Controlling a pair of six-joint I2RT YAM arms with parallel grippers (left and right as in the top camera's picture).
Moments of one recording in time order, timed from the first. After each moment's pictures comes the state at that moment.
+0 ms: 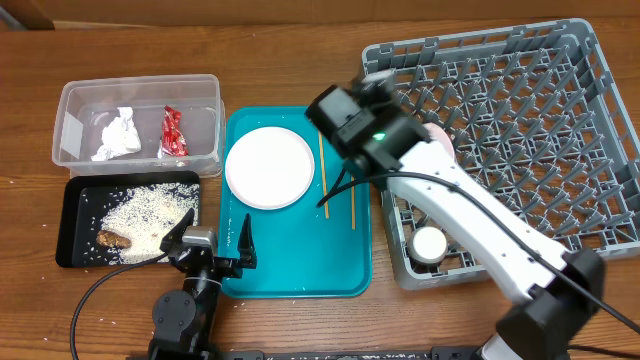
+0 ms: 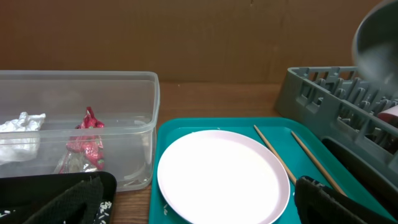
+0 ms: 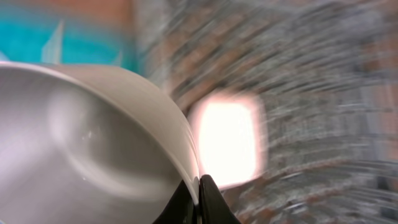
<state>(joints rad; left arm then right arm) -0.17 0.02 0.01 -0.08 -0.04 -0.09 0.71 1.78 1.72 -1.22 0.75 0.55</state>
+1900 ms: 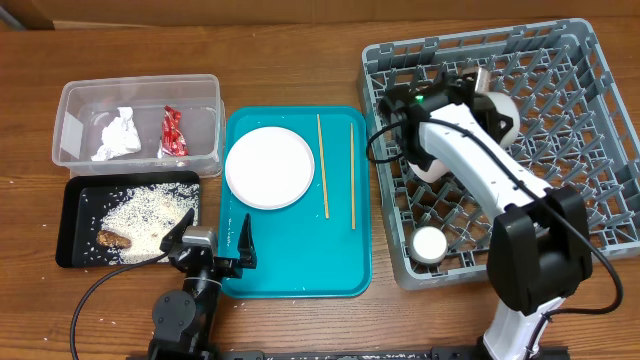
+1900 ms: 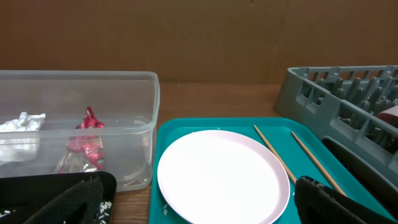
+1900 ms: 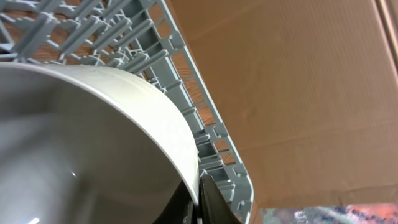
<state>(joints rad) -0.17 0.02 0.01 -0.08 -0.04 -0.09 0.40 1.95 1.57 -1.42 1.28 0.80</state>
